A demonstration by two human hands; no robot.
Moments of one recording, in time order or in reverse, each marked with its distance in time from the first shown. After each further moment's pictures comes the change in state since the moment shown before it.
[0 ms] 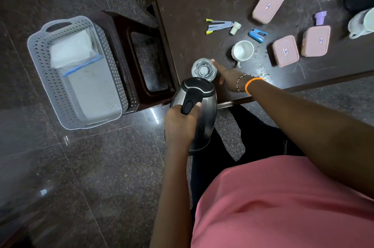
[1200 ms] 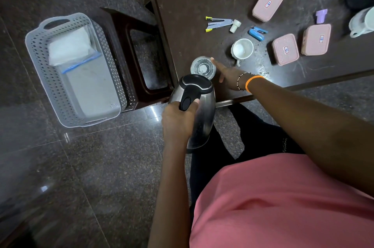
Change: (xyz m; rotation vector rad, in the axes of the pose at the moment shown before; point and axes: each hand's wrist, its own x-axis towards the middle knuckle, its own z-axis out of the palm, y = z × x) left_hand 0.003 0.005 0.000 -0.002 0.008 0.012; right_hand -0.006 -0.003 -0.006 -0.006 -0.010 0.001
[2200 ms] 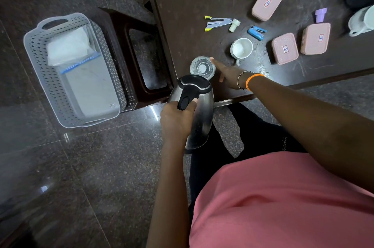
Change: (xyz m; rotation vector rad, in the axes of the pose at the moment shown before) left_hand 0.002 0.004 -0.003 0.027 -0.008 0.000; right_hand 0.005 0.006 0.001 -0.016 -0.007 -0.007
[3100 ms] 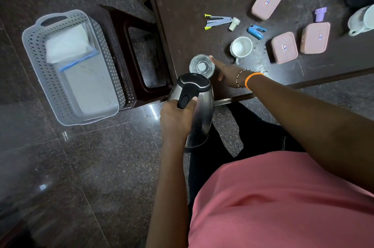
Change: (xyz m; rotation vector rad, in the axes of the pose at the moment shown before) left_hand -0.001 -0.003 0.003 -0.011 0.025 -0.004; right_hand -0.006 -0.005 -0.004 -0.001 -0.008 0.011
